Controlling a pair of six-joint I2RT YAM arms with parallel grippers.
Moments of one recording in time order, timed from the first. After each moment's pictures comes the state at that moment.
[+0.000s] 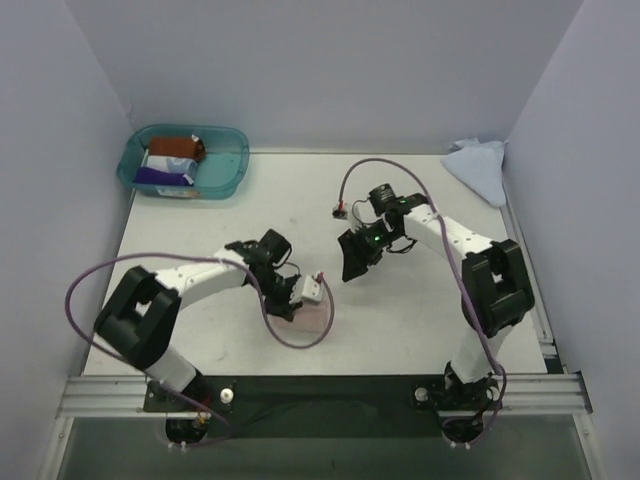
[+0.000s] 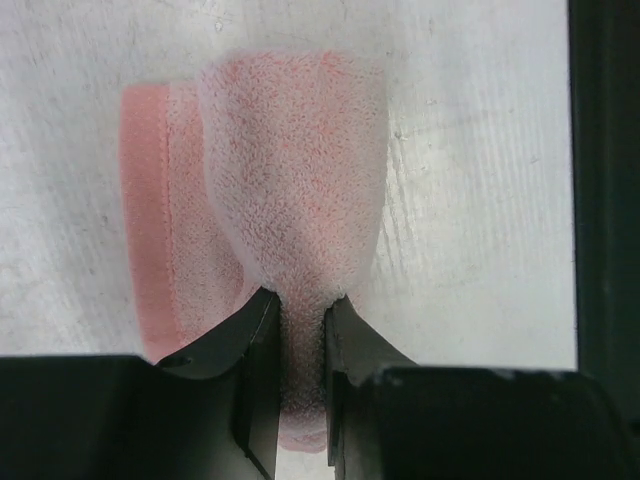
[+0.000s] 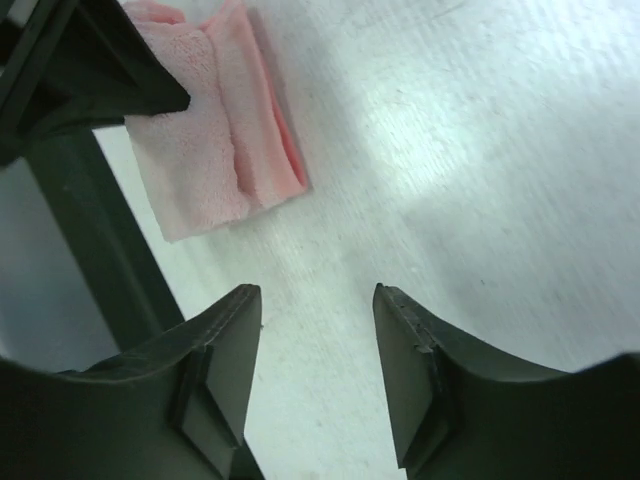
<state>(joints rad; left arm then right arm) -0.69 1.53 0.87 -0.62 0.57 0.98 0.46 1.84 1.32 -0.82 -0.73 -0.35</state>
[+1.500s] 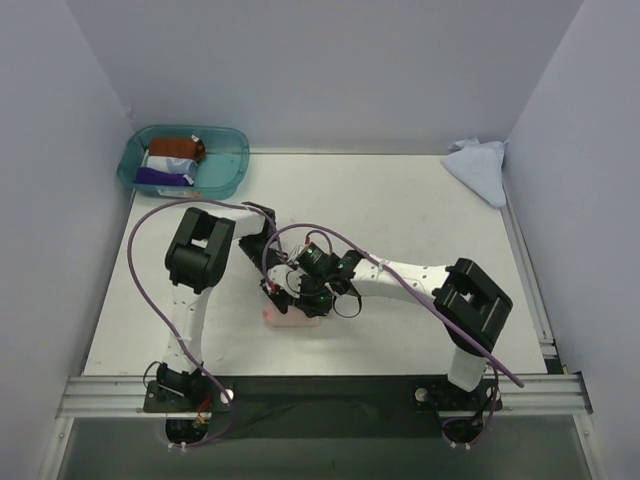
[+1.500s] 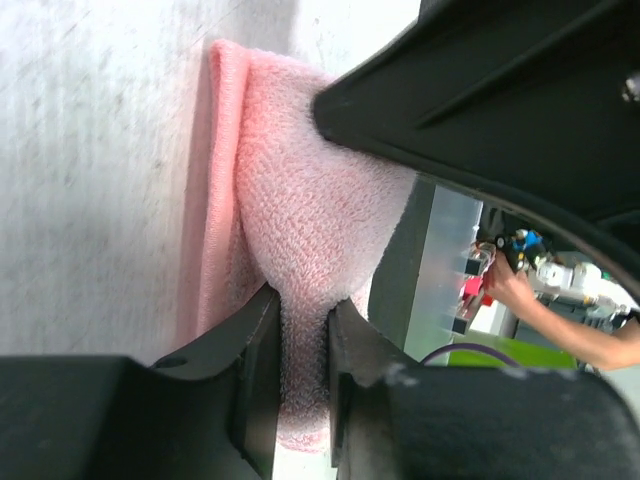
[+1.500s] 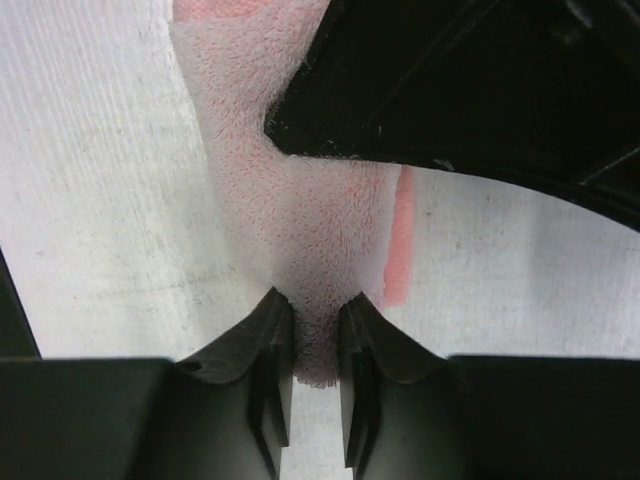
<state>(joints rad) -0.41 2.27 1.49 -1.41 0.93 0.97 0.98 1.76 1.12 -0.45 -0.25 -0.47</state>
